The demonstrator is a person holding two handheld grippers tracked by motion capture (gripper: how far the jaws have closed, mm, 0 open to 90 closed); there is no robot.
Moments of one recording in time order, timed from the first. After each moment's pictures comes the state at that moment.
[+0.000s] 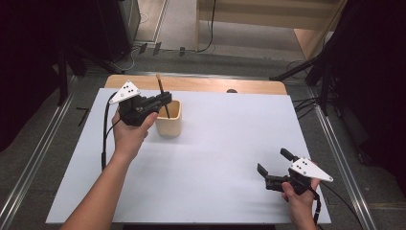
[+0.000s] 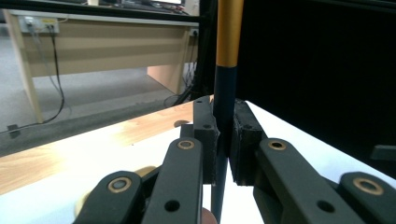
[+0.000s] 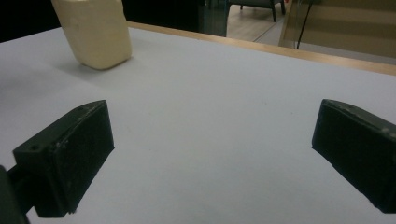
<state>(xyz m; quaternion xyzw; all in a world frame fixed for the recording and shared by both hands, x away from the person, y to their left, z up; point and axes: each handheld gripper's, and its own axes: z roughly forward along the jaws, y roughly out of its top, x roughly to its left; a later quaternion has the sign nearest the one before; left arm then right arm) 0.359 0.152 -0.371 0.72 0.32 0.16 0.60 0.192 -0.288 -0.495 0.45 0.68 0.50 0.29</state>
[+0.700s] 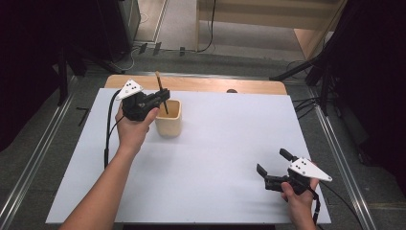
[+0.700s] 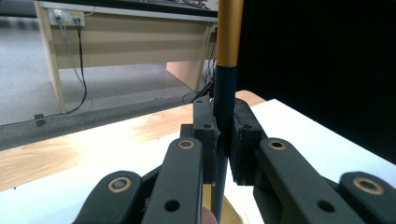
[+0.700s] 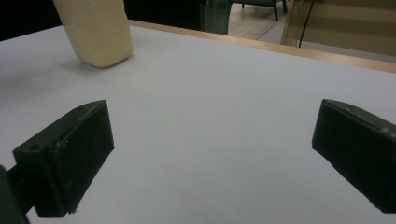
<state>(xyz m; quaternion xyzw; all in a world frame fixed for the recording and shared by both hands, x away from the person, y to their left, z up) 0.384 0.152 -0.393 0.71 0.35 0.18 0.58 0.193 -0.287 -0.496 0.45 0.68 0.50 0.28</state>
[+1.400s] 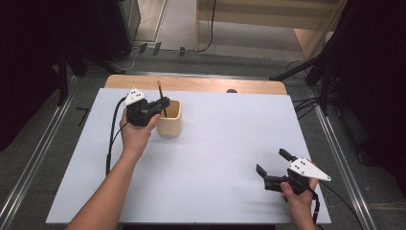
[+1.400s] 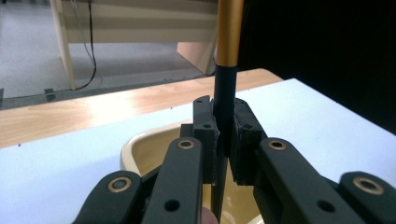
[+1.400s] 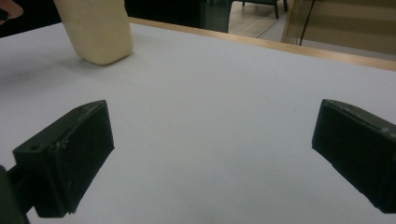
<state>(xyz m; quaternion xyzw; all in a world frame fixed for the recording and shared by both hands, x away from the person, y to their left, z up) 0.392 0.153 -0.431 0.72 0.38 0.18 0.55 0.194 -0.286 -0.497 0.45 0.68 0.50 0.28</state>
